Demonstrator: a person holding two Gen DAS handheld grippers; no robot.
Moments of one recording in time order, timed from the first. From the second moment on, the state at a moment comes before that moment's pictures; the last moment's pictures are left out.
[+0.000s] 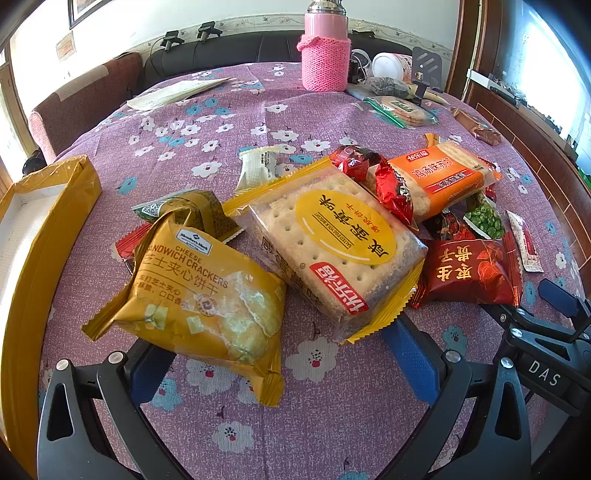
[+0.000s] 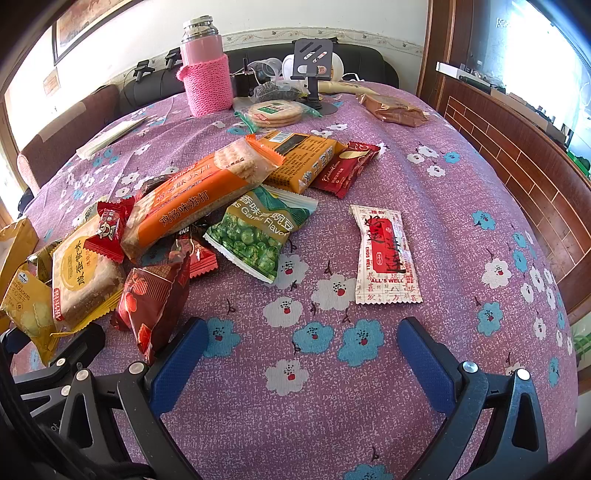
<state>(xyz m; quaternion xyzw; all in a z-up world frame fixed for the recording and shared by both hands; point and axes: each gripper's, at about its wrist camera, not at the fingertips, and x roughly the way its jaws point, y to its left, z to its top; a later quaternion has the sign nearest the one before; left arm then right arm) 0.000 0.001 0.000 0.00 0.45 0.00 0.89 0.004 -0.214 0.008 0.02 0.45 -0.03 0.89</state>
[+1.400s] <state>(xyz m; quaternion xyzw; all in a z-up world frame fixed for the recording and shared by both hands) -0.002 0.003 0.003 0.02 0.49 -0.05 0.87 0.004 -0.215 0.008 0.02 0.46 -0.02 0.89</state>
